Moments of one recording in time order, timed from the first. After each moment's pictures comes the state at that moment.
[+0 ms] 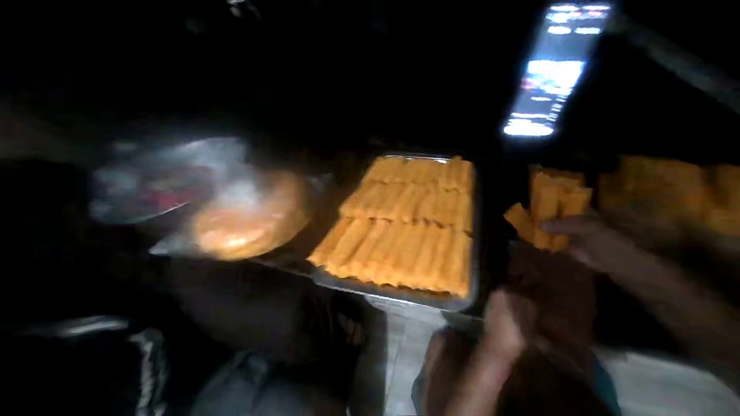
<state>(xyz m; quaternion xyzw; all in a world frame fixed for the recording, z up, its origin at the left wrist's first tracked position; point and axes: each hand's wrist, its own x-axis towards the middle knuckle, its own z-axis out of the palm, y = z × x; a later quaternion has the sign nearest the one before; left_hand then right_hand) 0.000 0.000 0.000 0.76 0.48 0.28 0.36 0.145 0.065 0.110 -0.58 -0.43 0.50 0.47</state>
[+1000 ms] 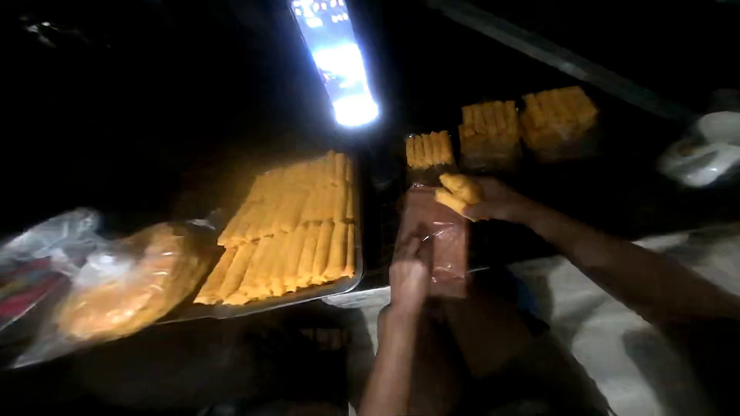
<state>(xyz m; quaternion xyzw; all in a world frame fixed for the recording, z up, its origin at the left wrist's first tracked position) 0.015 0.003 -0.003 0.87 0.42 0.26 0.08 0.252 0.008 0.073 -0.64 -0.57 0.39 0.34</state>
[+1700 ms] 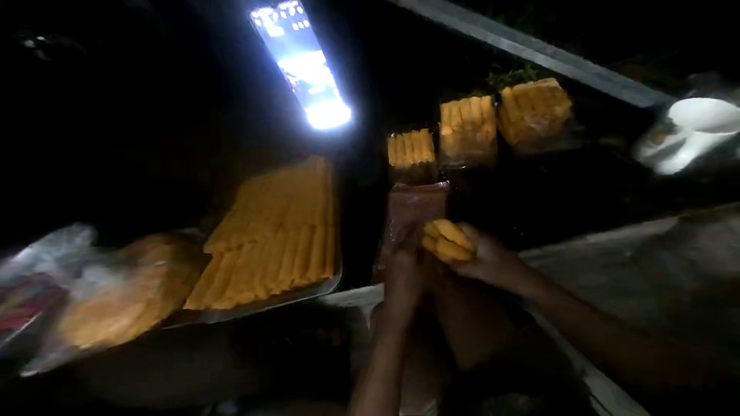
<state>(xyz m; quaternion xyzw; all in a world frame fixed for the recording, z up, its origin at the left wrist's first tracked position) 0.046 -0.024 0.069 0.80 0.49 0.19 0.29 0.221 -0.087 0.054 -0.64 -0.56 0.40 0.35</state>
